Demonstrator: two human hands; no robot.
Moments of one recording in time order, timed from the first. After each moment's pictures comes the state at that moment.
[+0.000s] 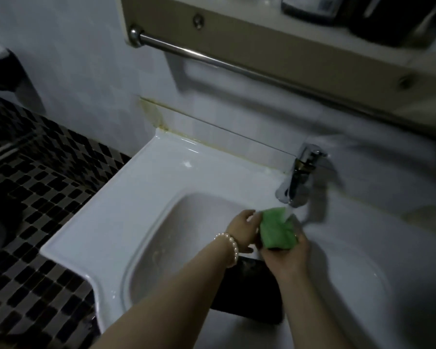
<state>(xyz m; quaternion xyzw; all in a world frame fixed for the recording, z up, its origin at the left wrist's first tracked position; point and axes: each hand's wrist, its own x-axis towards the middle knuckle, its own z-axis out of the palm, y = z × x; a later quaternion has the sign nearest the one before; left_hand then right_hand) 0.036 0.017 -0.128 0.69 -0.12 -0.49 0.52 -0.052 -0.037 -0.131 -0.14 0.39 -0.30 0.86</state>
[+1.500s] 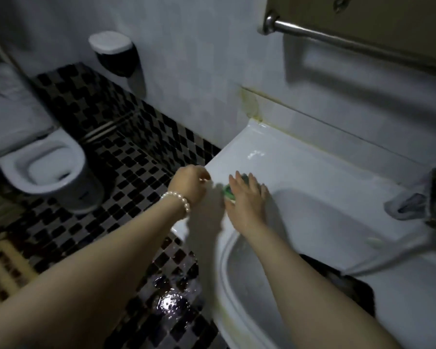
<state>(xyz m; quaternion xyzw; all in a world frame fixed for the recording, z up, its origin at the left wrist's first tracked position) 0.208 0.241 -0.105 0.95 -0.20 -0.07 0.25 0.134 0.113 -0.166 -0.98 0.13 -0.07 0.14</state>
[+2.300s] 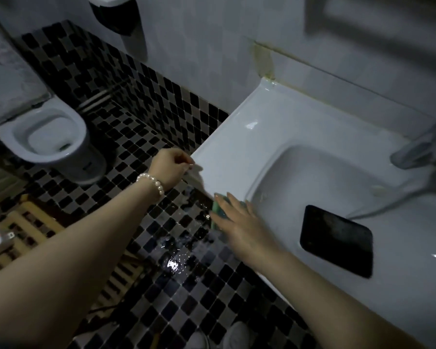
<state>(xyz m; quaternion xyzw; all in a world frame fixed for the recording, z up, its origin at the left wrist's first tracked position) 0.179 0.343 -0.114 0.90 -0.11 -0.16 0.39 0.005 0.206 -0.166 -0.98 -0.08 0.06 0.19</state>
